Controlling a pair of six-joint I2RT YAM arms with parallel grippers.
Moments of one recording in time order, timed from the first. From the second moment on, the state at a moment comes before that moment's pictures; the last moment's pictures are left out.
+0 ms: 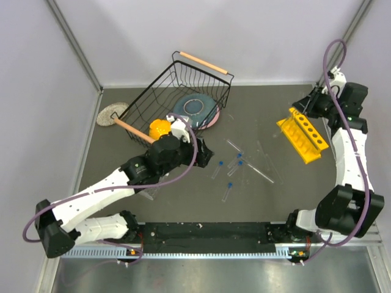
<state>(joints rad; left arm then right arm) -0.94 1.09 0.96 -0.23 -0.18 -0.54 -0.28 1.30 1.24 -0.41 -0.70 0.21</state>
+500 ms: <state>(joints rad) -0.88 1.04 0.85 -0.26 -0.18 -0.57 -0.33 1.52 1.39 -0.26 -0.41 -0.03</state>
